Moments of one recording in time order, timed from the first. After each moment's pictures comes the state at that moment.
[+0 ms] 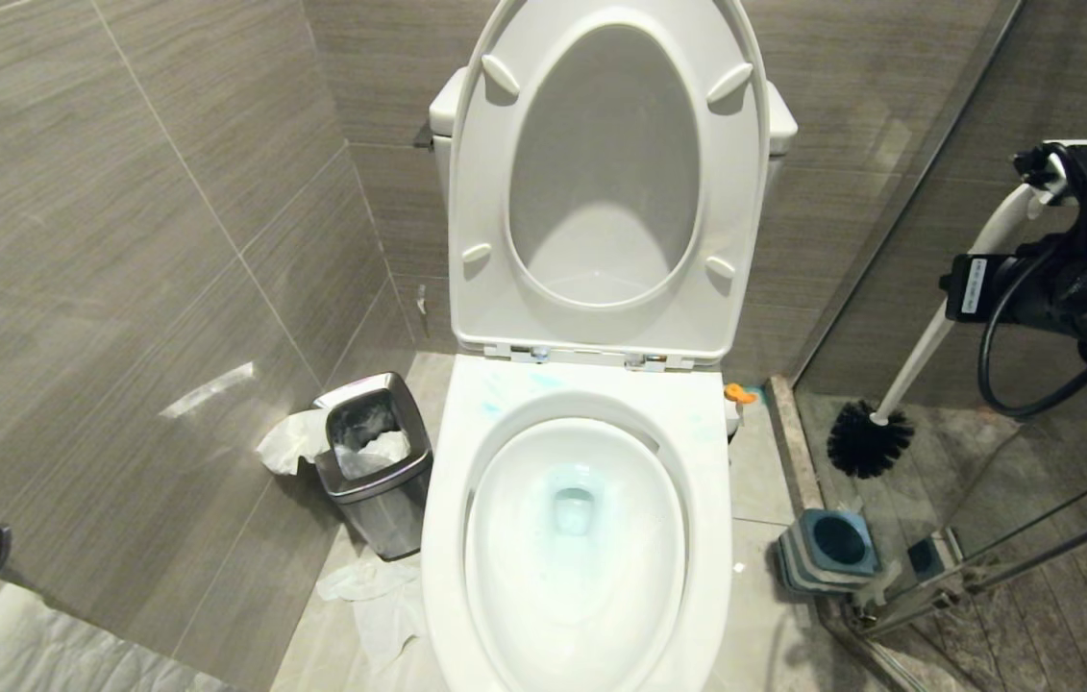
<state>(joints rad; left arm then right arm) 0.00 0.00 0.00 0.00 0.00 0.00 0.04 1.62 -1.22 -0.12 -0.21 0.03</state>
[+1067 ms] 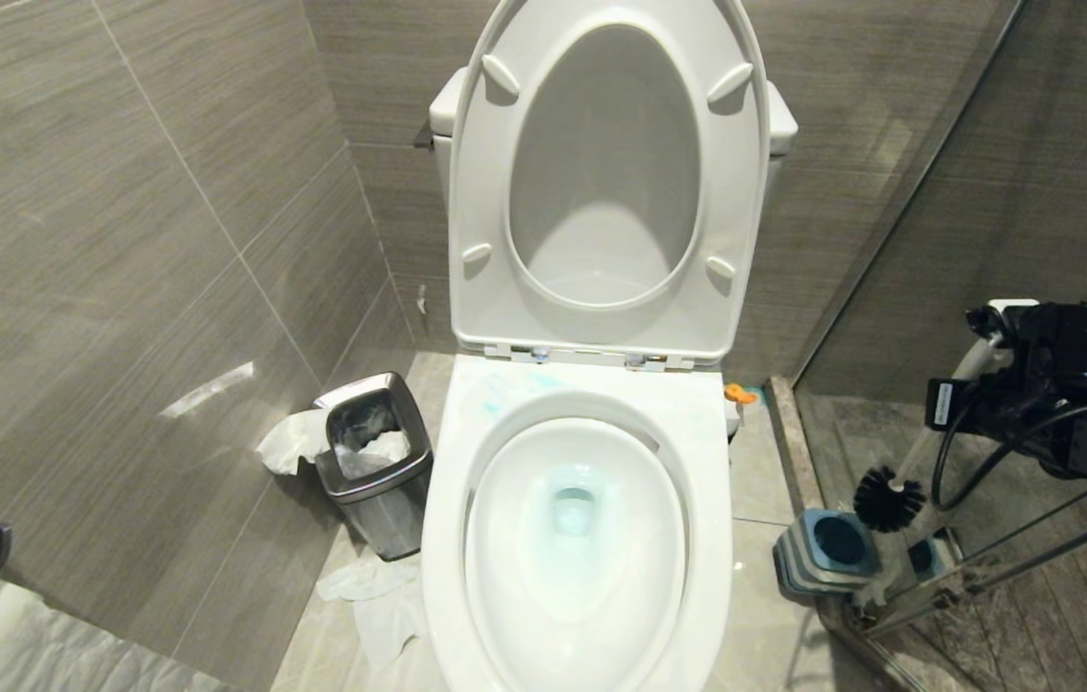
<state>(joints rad) 0.00 0.00 0.00 0.00 0.00 0.00 -0.11 1.88 -0.90 -0.59 -0.21 -0.01</state>
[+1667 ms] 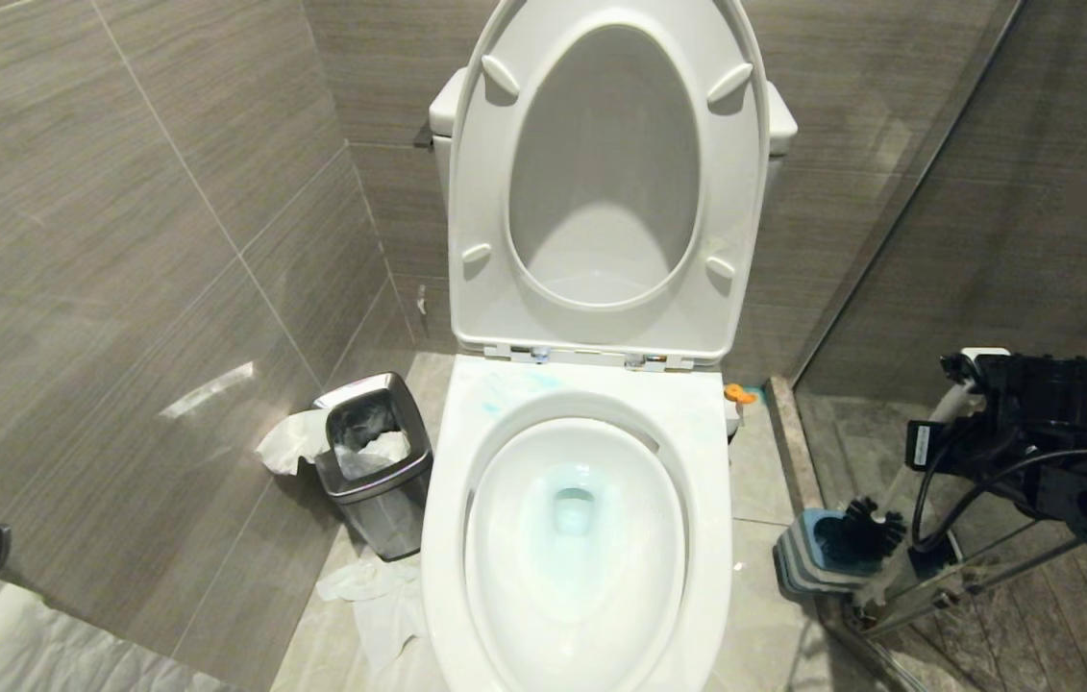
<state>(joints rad) 0.00 0.00 0.00 0.00 0.00 0.00 -0.11 1.99 -0.80 -0.74 -0.18 0.00</state>
